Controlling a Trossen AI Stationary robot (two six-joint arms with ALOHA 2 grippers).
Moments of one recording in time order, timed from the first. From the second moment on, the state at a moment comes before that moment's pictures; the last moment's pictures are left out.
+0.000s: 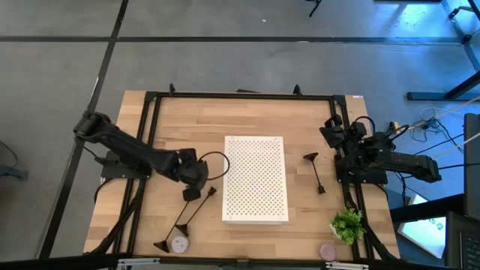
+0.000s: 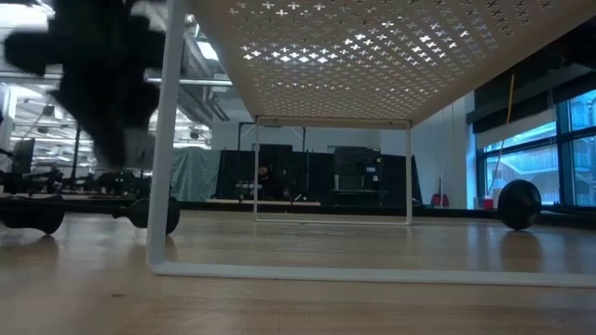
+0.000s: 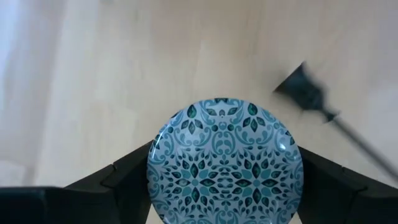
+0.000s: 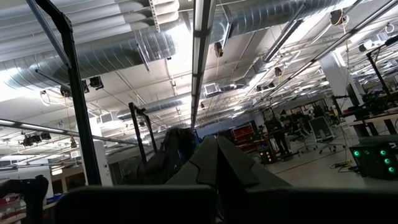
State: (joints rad) left arm -0.34 1.40 0.90 -0.79 -0.28 -0.51; right arm -0.13 0.07 0.05 0.56 0.02 0.35
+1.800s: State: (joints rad) left arm -0.23 2.05 2.06 -1.06 -0.03 0.03; right arm -0.13 0.33 0.35 -0.20 0.24 0.38
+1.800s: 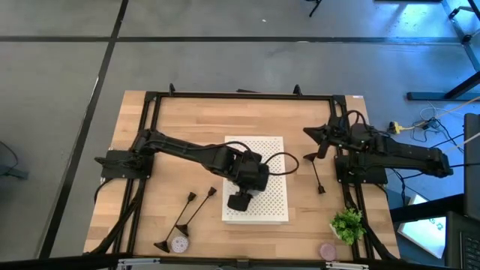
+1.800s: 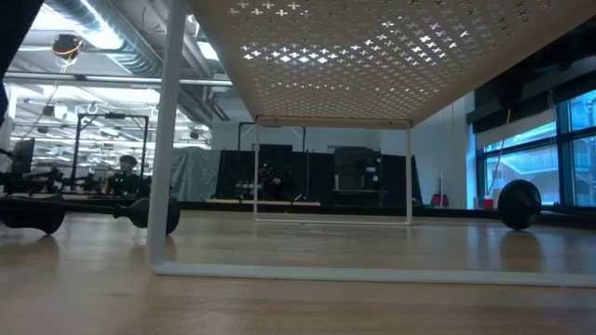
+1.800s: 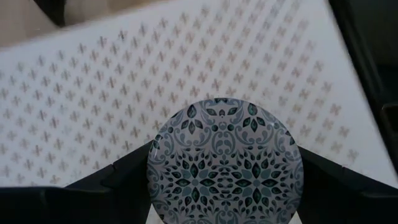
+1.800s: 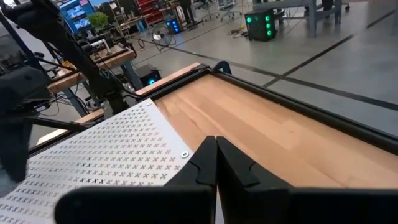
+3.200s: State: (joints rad) left arm -0.25 2.09 2.06 -1.07 -0.09 0.07; right arm -0.13 0.39 0.35 -0.17 0.23 0.38
